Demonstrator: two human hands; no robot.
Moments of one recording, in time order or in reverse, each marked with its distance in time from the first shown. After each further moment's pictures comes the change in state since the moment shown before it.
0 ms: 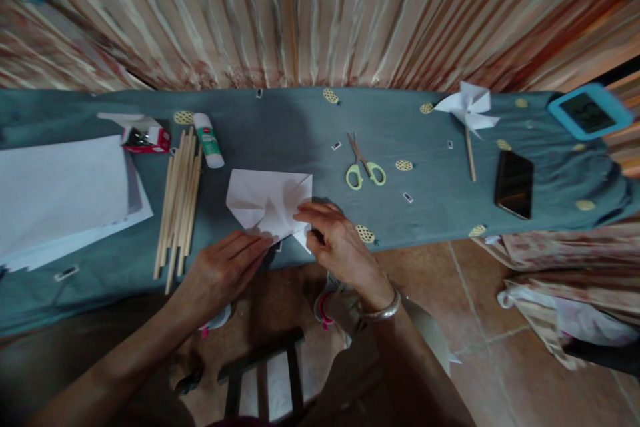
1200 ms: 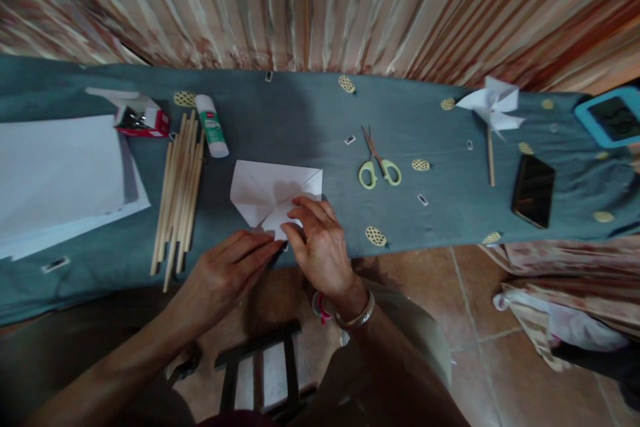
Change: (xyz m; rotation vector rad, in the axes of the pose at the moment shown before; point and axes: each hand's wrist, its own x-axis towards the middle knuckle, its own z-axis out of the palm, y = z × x) left_hand -0.003 0.005 -0.003 -0.090 -0.036 -0.061; right_hand 0.010 -0.020 0.040 -0.149 0.219 0.007
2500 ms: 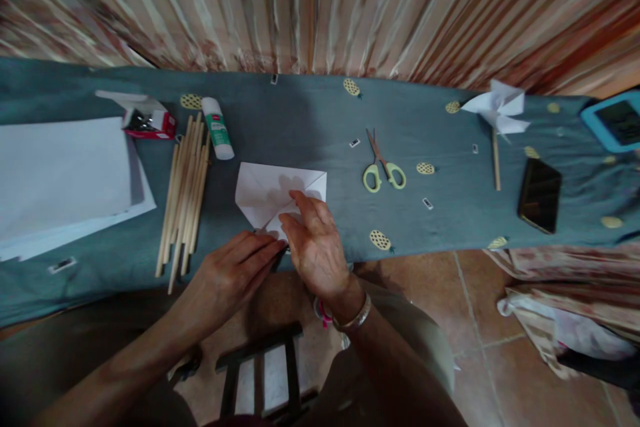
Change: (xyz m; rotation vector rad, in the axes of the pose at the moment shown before) left_hand 0.002 0.002 0.000 0.006 0.010 -0.034; right_hand 0.004 -0.005 0.005 -0.122 -0.088 -0.129
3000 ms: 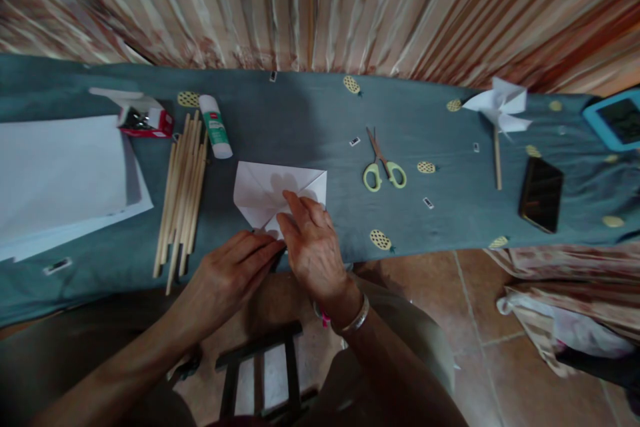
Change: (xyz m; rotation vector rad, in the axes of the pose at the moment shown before) left_hand 0.001 -0.001 0.002 0.018 0.030 0.002; right_hand -0.002 -0.003 0.004 -0.149 -0.004 -0.066
